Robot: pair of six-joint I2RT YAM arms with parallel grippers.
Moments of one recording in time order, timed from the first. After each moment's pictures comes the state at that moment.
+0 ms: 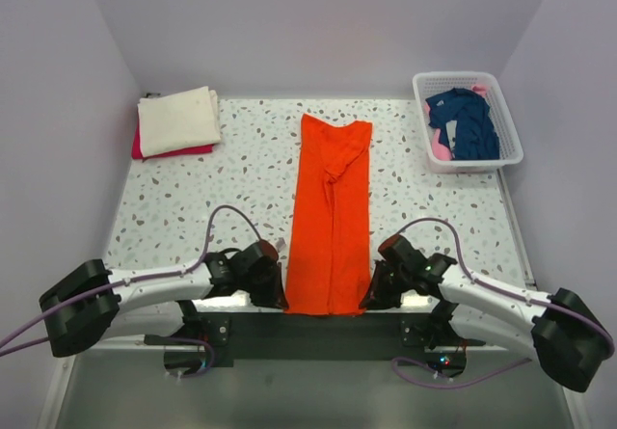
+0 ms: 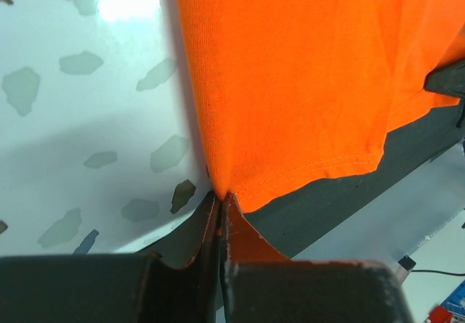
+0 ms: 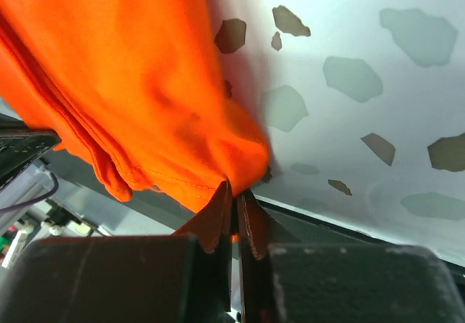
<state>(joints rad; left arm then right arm) -1.01 1.14 0.37 -0.26 0.20 -1.01 0.78 0.96 0.30 -0.48 -0.30 1.15</state>
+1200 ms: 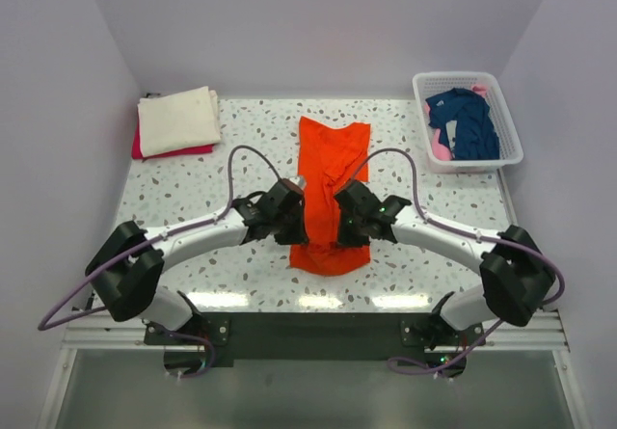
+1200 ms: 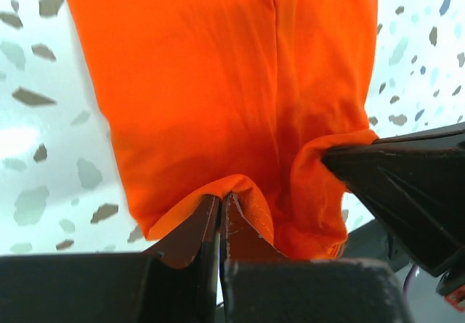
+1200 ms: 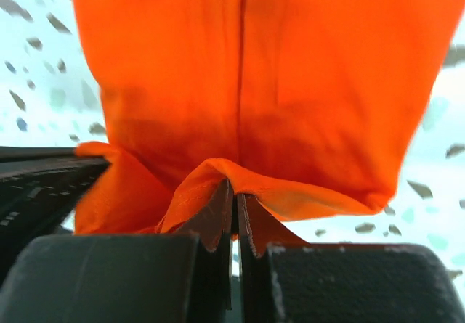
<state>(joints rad) -0.82 1.47 0.88 -0.38 0.05 -0.80 0.80 1.43 0.90 -0.57 0.07 0.87</state>
